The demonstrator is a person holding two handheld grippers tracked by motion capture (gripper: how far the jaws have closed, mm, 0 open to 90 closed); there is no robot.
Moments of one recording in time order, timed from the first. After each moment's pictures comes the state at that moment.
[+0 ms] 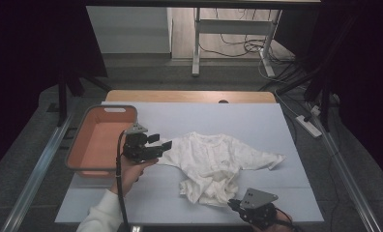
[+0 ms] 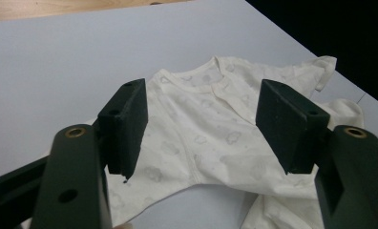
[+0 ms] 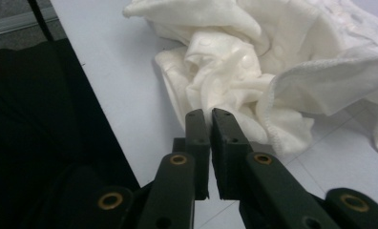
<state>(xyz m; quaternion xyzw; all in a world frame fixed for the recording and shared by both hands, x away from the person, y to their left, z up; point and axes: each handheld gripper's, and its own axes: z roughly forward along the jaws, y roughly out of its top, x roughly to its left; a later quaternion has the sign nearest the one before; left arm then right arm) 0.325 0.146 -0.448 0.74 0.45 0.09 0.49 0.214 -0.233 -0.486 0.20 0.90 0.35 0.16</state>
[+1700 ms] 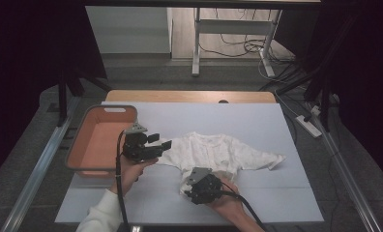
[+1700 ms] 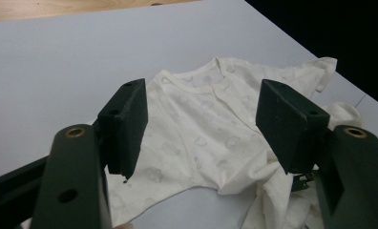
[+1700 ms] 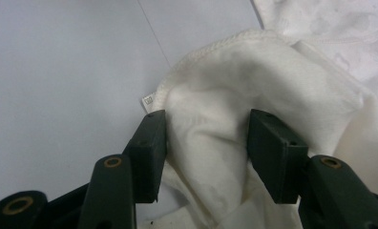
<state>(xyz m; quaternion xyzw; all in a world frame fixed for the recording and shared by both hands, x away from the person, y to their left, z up) 0.325 0.148 -0.447 0.74 0.45 0.09 0.49 0.282 -0.102 -0.516 0.14 0.94 0.29 0.13</state>
